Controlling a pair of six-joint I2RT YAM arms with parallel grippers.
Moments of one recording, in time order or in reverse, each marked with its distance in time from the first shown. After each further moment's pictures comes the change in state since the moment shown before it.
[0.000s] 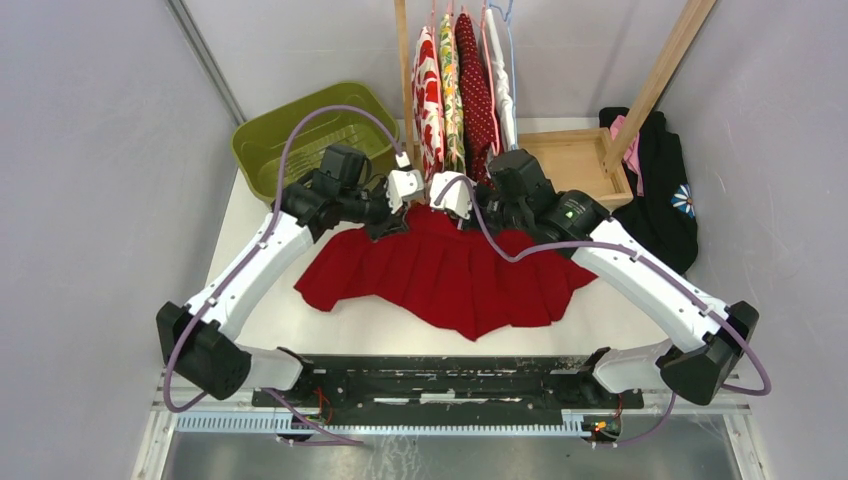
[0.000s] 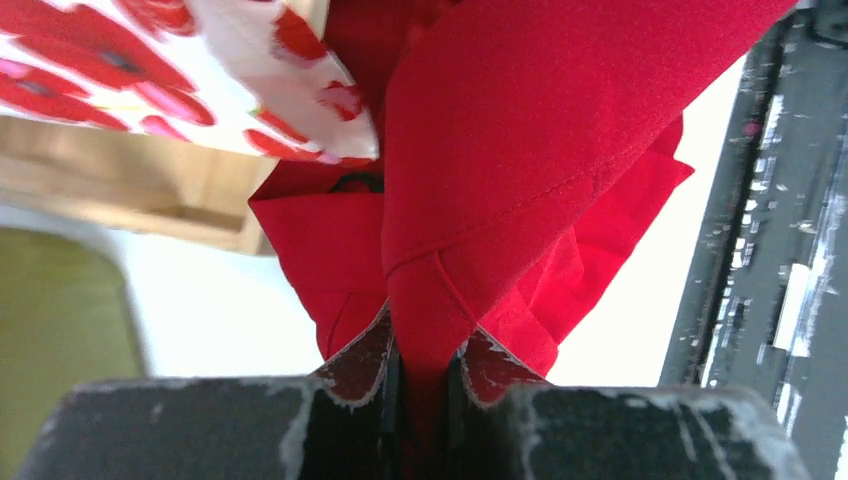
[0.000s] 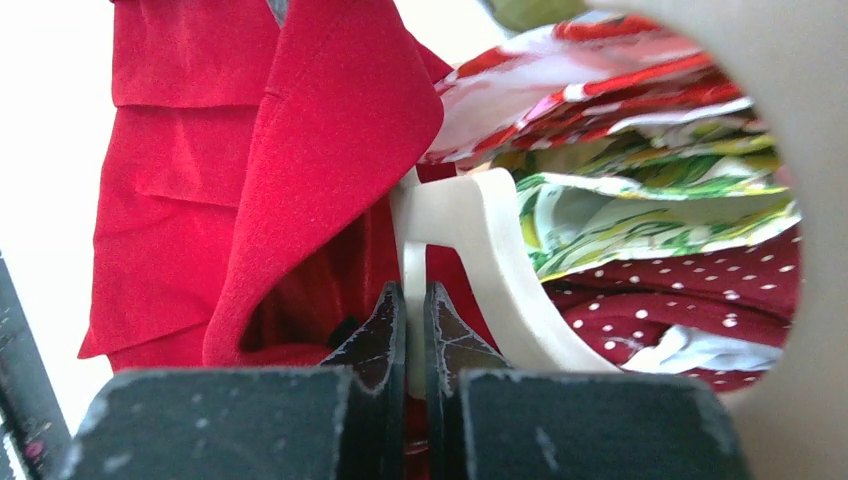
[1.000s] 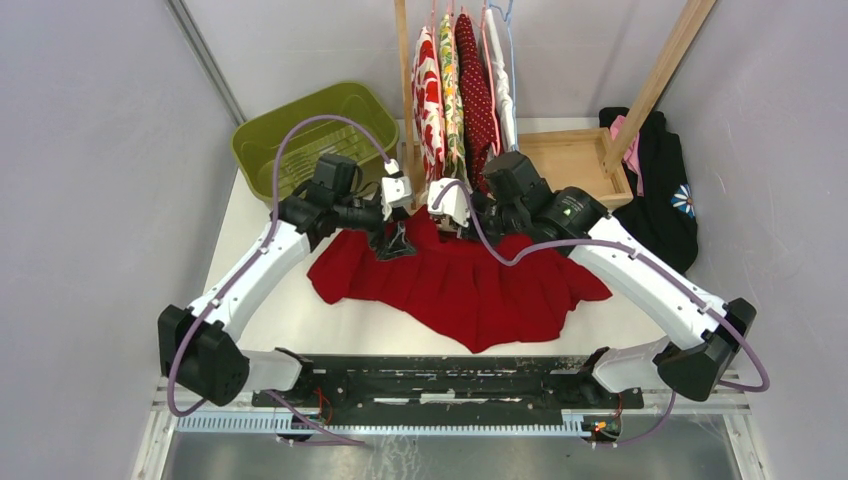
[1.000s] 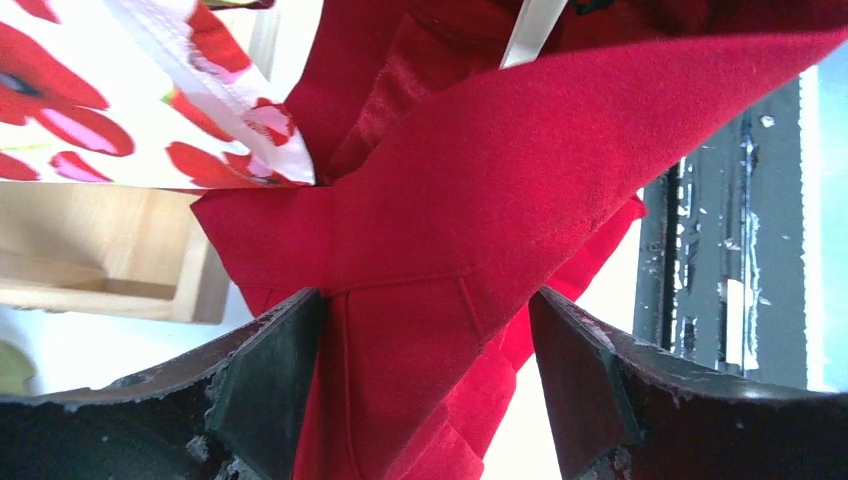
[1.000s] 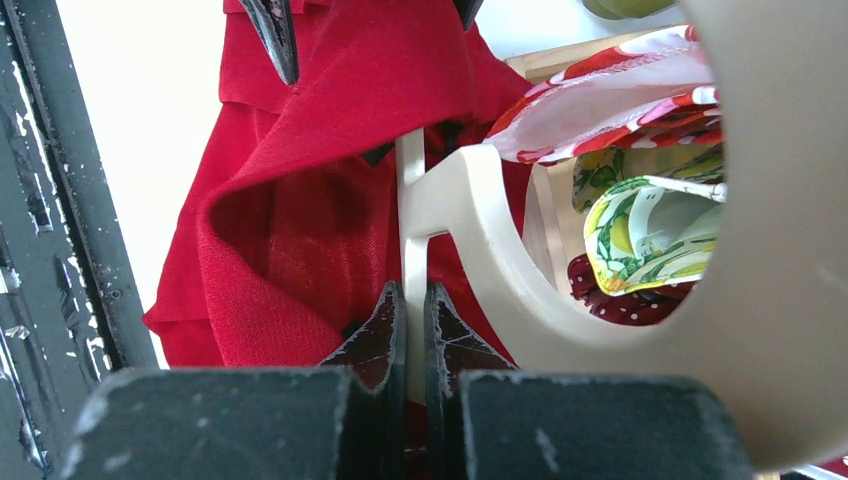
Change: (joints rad) left arm 0.050 -0.059 -0.132 0.142 0.191 -0.002; right arm 0.017 0.025 0.047 -0.099 -0.077 0.048
